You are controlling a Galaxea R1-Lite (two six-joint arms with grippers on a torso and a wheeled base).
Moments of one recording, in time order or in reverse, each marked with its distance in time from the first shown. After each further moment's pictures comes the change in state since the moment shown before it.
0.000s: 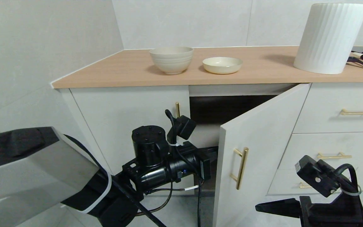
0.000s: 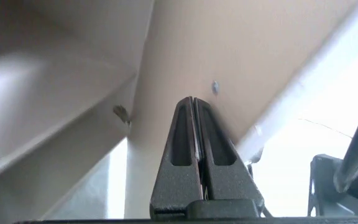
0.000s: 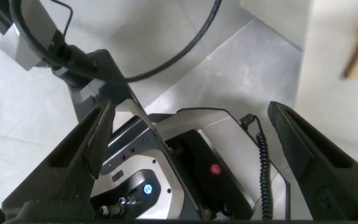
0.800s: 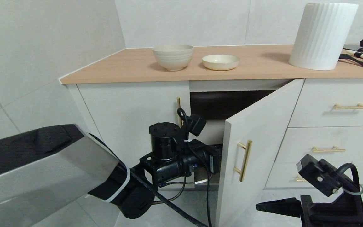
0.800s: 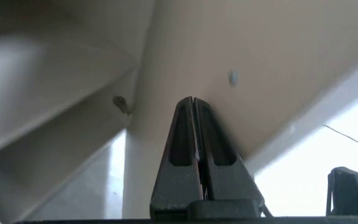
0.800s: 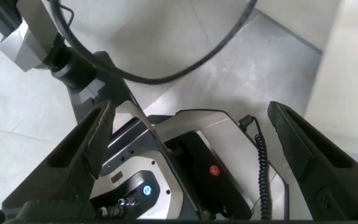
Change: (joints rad) left arm -0.018 0.079 -0.139 0.095 0.044 0.000; right arm -0.001 -0.006 0.000 0.000 -0.001 0.000
